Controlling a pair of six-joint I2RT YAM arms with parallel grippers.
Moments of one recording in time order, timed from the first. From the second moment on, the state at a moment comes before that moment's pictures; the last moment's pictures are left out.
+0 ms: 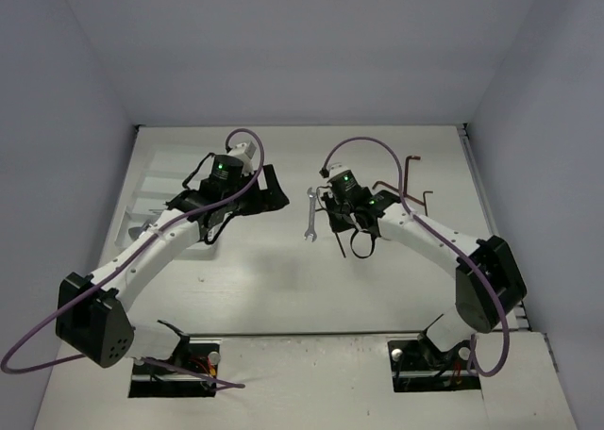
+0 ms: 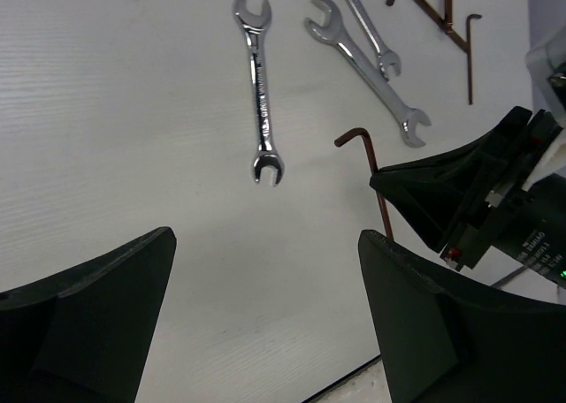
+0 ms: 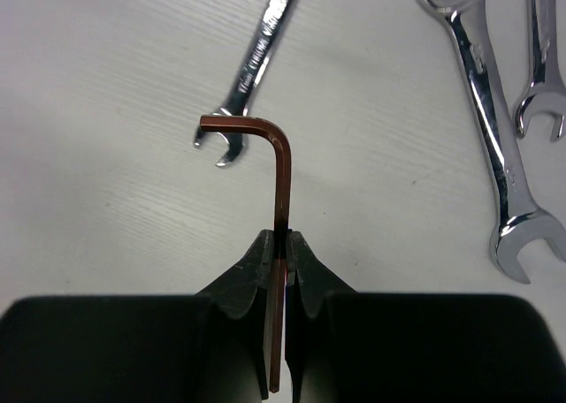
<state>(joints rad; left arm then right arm) -0.49 1.33 1.12 -0.44 0.13 -0.59 0.66 1.57 1.07 -0.46 0.12 0.27</state>
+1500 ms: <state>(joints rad) -0.57 1.65 1.22 -0.13 0.31 -0.81 0.66 1.47 1.09 -0.30 -0.12 0.30</state>
